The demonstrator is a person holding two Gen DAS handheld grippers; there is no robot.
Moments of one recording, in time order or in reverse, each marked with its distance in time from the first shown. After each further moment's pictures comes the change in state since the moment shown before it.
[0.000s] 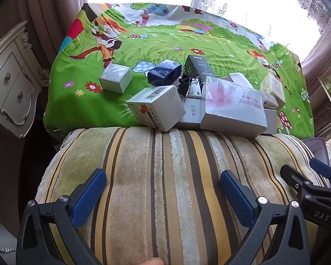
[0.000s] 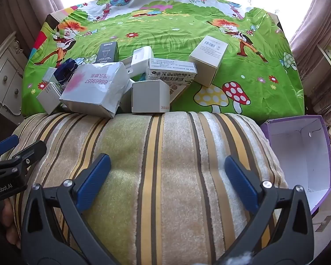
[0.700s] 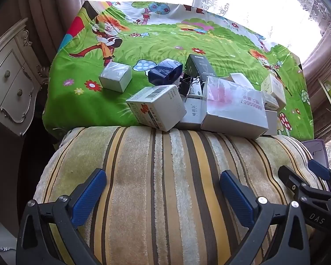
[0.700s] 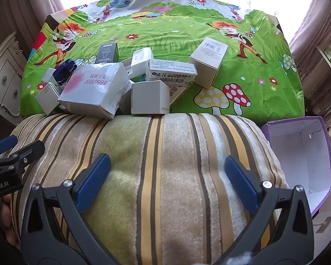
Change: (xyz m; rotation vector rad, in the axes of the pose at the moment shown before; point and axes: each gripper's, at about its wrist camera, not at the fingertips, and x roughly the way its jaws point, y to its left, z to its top) left arm 0.003 0.001 0.001 -0.009 0.011 -0.004; right arm 0.002 0.001 0.000 -0.008 -0.007 -0.011
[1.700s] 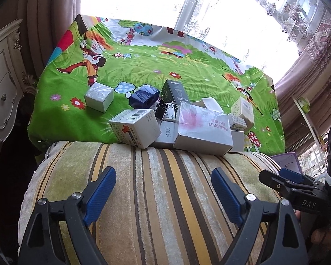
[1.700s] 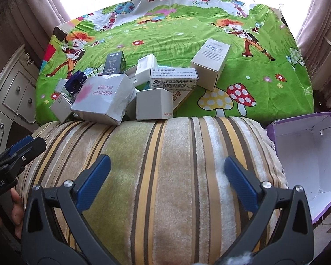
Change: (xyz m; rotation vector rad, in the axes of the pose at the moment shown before) left arm -0.030 0.008 0.002 -0.030 -0.141 -0.211; right arm -0.014 -0.028 0.008 0.077 -0.019 0.154
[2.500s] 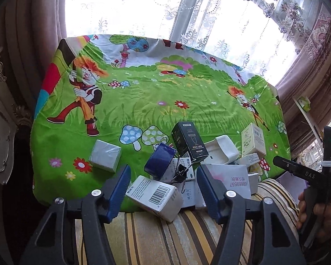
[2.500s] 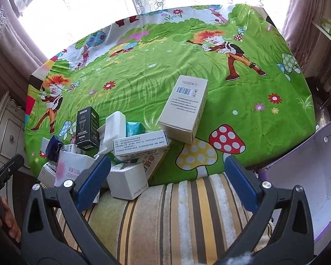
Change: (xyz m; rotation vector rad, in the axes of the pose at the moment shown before) left arm 0.031 0.027 0.099 0.103 0.004 0.004; right arm 0.036 -0.050 0.087 0.162 -0.059 -0.037
